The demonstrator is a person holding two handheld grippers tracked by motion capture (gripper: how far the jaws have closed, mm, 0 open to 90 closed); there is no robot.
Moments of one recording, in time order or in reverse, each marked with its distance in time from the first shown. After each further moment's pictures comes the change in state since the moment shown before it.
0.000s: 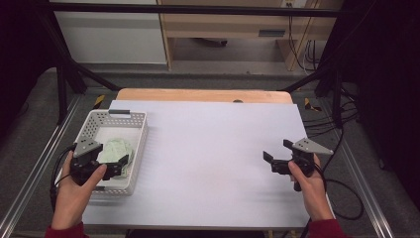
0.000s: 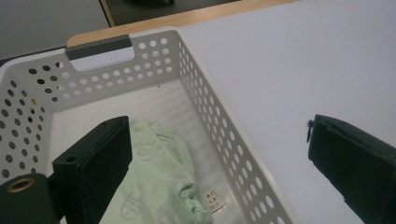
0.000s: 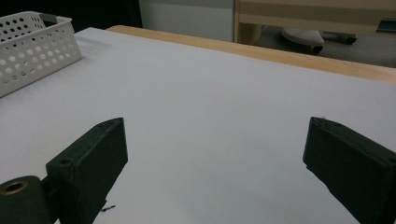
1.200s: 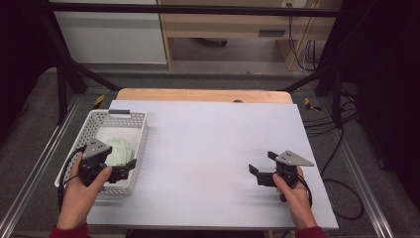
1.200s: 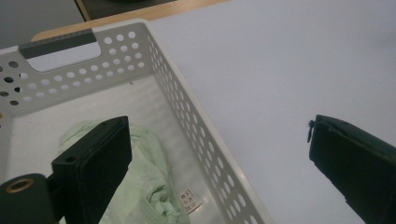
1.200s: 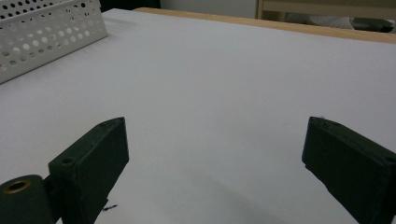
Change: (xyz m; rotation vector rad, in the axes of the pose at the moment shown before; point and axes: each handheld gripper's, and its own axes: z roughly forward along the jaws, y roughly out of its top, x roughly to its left) left arm -0.013 -0.002 0.010 0.024 -0.073 0.032; right arm 0.032 -0.035 0.022 0.022 0.074 -0.005
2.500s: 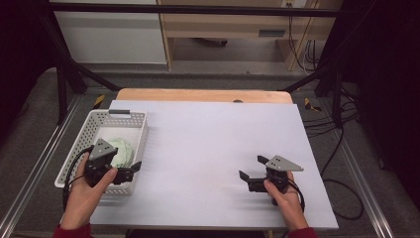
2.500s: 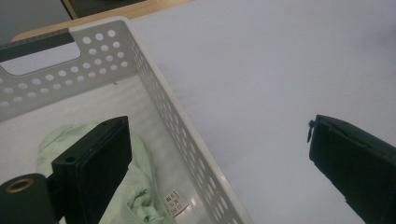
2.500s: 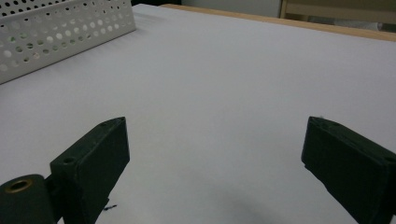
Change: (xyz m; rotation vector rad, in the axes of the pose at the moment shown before) left arm -0.009 0.001 0.005 0.019 -0.022 0.034; right arm 0.025 -0.007 0.010 -0.004 0.068 -0.045
